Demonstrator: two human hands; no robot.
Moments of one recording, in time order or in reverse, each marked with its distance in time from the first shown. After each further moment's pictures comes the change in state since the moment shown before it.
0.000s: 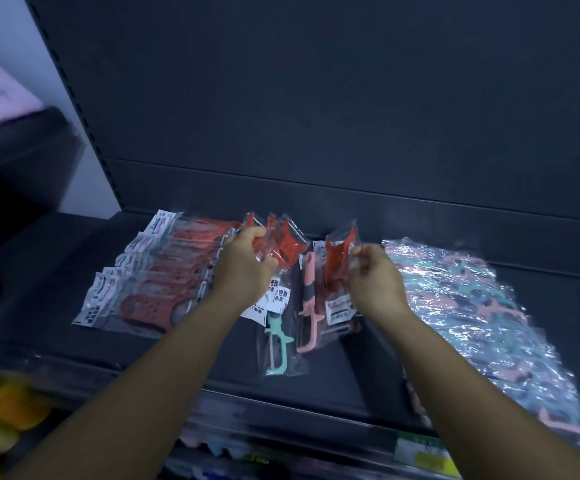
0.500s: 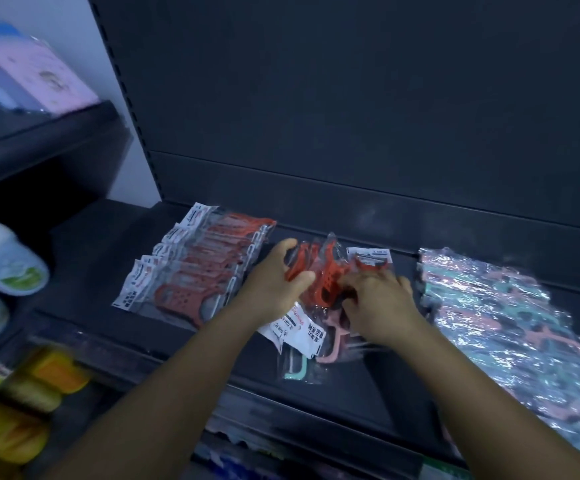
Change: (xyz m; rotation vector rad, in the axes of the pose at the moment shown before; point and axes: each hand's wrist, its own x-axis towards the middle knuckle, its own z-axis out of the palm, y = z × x) left_hand -0.020 -0.003 -0.011 0.007 -0.302 -0.078; right_hand -0.006 -0.011 0.011 -0.739 -0.358 -0.356
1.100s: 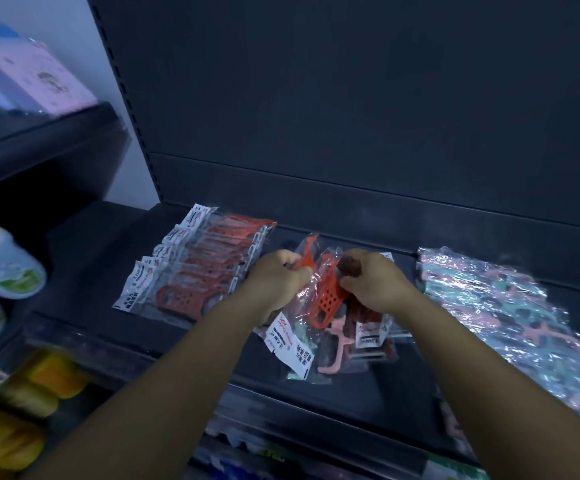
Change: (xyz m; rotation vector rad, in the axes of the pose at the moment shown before) left_hand 0.001 0.011 -0.004 -0.162 -0.003 -0.175; right_hand 0.028 0.001 -0.009 0.408 0.007 0.053
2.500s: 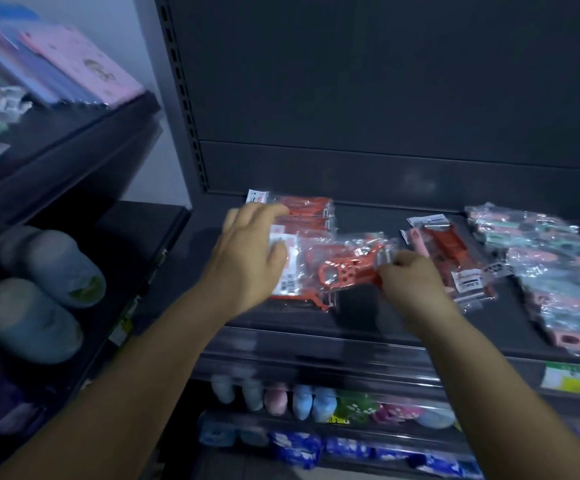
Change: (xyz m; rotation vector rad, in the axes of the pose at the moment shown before) left_hand -0.040 -0.078 -0.186 0.506 0.195 0.692; right_hand -0.063 -0.124 0.113 0.529 0.441 0.420
